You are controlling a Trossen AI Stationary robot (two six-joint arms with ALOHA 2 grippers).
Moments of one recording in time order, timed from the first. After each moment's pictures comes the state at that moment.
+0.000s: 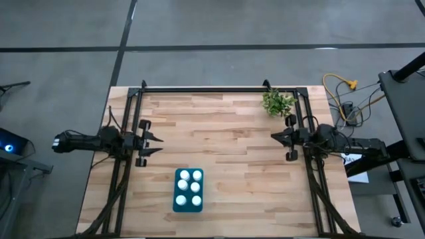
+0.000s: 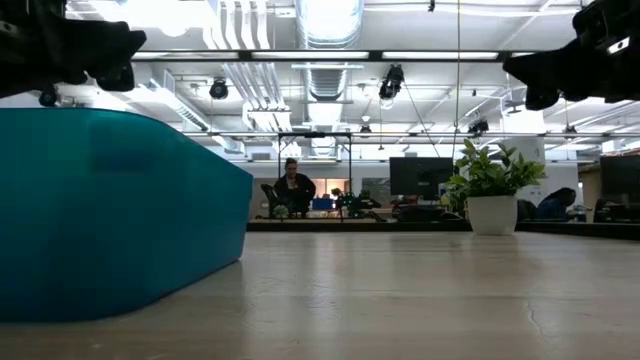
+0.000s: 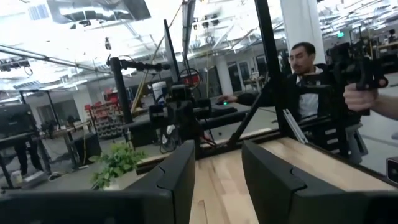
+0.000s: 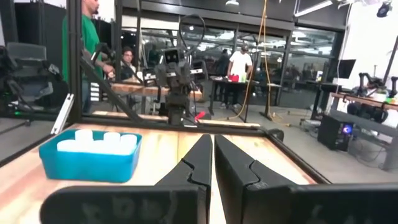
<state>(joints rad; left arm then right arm) -0.08 0.03 0.01 0.21 0.05 0.22 -0.07 0.00 0.01 0.13 -0.02 -0.07</state>
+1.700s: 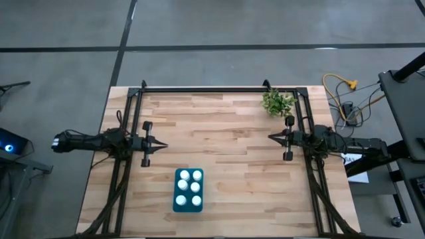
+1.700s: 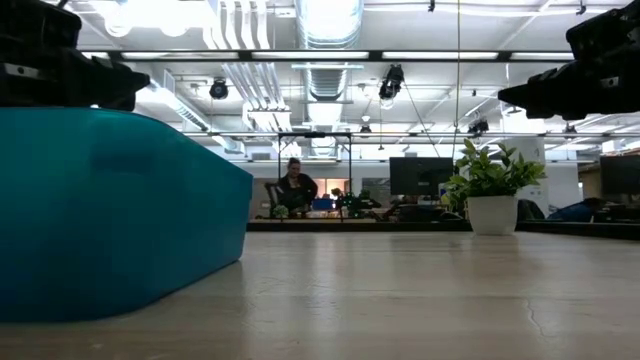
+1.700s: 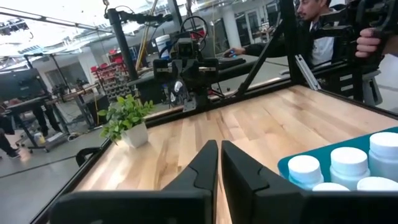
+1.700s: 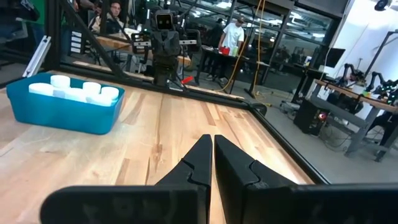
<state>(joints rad) -0.08 0.04 0.01 0.02 -0.03 0.27 -0.07 0.02 0.01 0.01 0.03 -0.21</state>
